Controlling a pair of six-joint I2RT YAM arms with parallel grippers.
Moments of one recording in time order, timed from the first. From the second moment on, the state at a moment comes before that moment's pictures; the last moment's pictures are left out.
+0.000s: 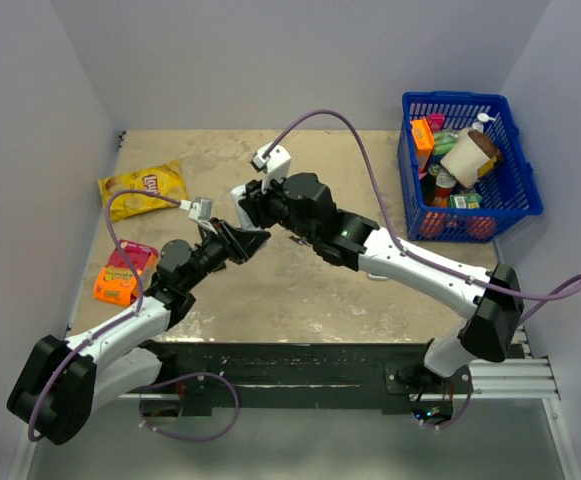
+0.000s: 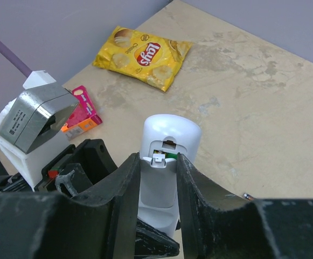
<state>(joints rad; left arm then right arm) -0.49 1.02 0.36 0.74 0.28 -0.76 0.99 1.55 1.41 -0.06 0.20 0.16</state>
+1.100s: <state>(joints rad) -0.49 1.02 0.36 0.77 0.28 -0.78 0.99 1.57 1.41 -0.08 0.22 0.18</state>
